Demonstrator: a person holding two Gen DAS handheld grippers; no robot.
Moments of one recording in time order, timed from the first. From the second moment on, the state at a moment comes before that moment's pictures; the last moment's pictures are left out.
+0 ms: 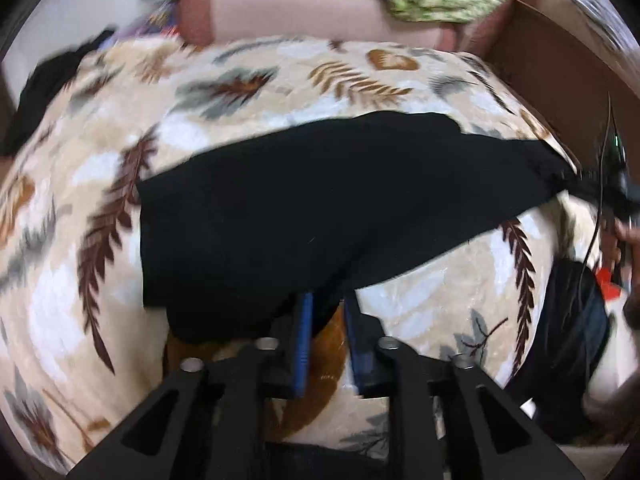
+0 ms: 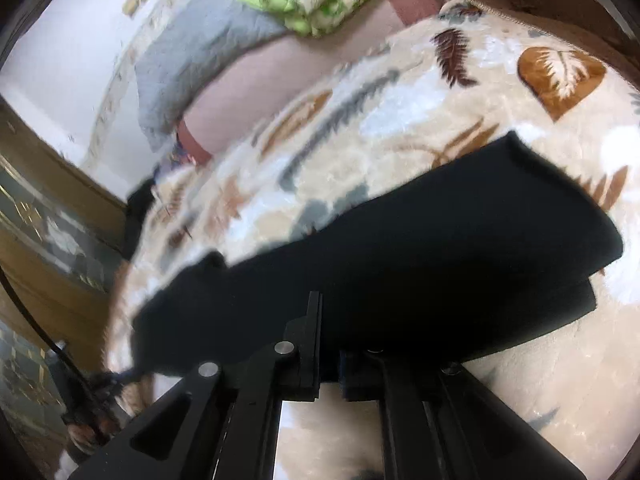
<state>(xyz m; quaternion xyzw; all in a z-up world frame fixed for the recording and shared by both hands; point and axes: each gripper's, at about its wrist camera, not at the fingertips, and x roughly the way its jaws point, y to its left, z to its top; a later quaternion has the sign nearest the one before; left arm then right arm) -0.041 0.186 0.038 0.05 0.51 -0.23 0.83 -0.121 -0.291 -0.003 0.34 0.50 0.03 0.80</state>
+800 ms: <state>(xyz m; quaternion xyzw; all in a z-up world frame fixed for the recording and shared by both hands) -0.031 0.179 0.061 -0.06 0.47 -0.16 0.87 -0.165 -0.356 -0.004 0.34 0.48 -0.05 0.81</state>
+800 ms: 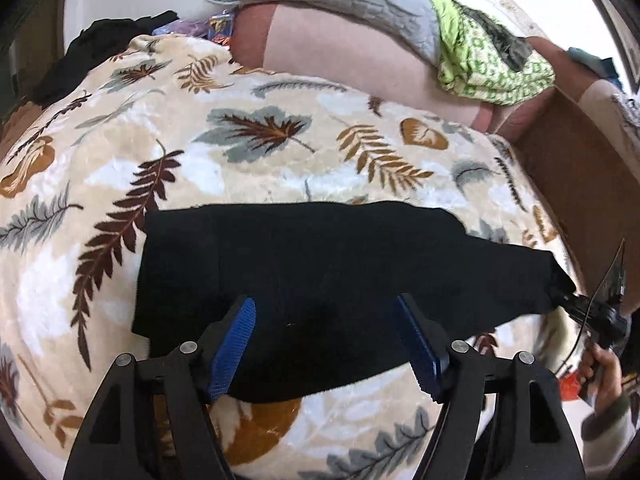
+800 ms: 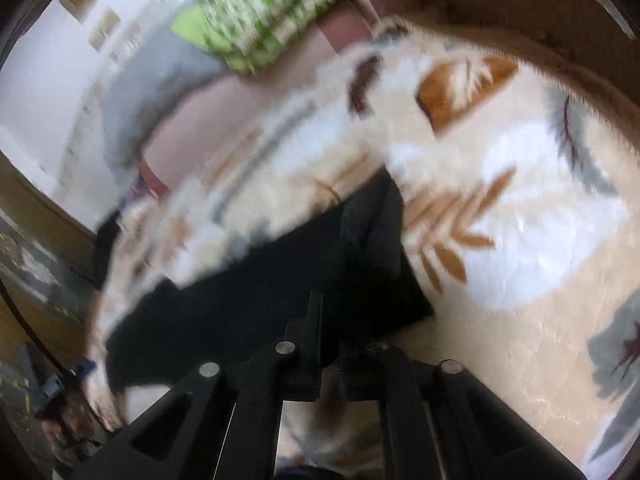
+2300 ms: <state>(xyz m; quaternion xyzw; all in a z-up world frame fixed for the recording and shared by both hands) -0.062 0.239 0.068 -0.16 0.46 -0.05 0.87 -0.047 -0.118 0.048 0.13 0.46 0.15 0.87</state>
